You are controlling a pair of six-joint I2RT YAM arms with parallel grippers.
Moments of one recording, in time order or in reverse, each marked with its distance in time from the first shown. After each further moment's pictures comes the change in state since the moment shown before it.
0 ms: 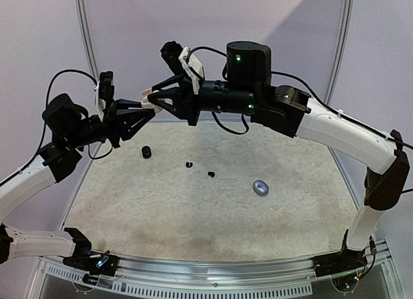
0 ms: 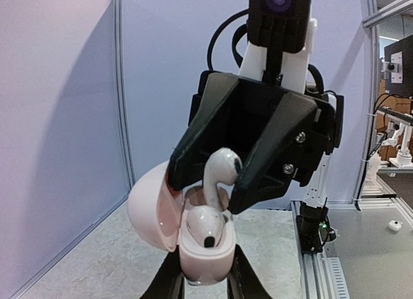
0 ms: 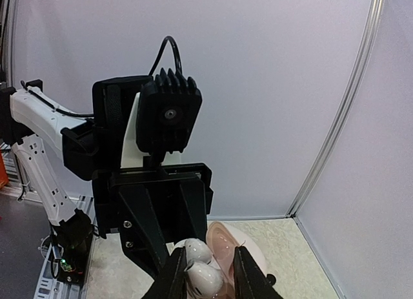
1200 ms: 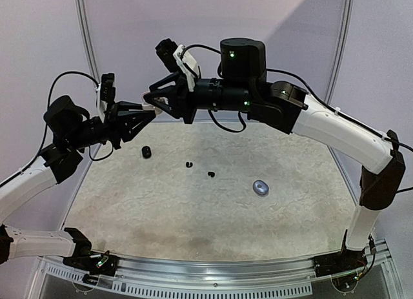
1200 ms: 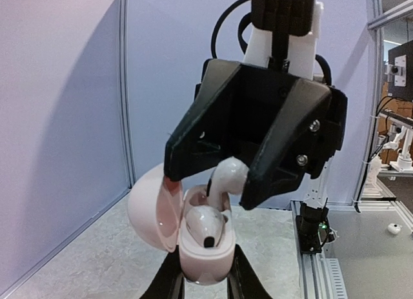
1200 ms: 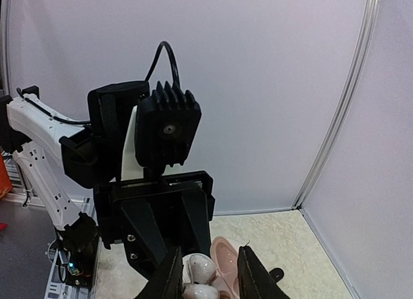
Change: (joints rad) left arm 0.004 0.000 -0.019 0.007 -0.009 -0.021; right arm 0.008 0.046 0.095 -0.082 0.021 0.040
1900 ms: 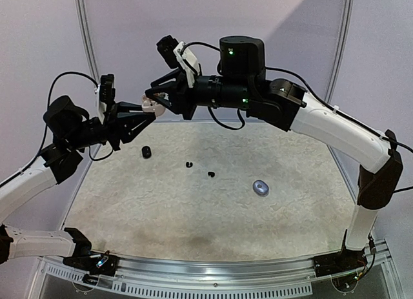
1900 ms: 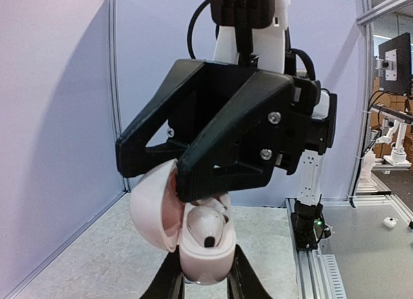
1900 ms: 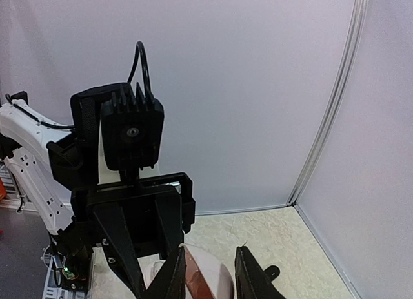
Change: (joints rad) left arm -0.003 0.000 0.000 0.011 0.022 0.014; right arm -0.007 0.020 0.038 -0.016 0.026 0.021
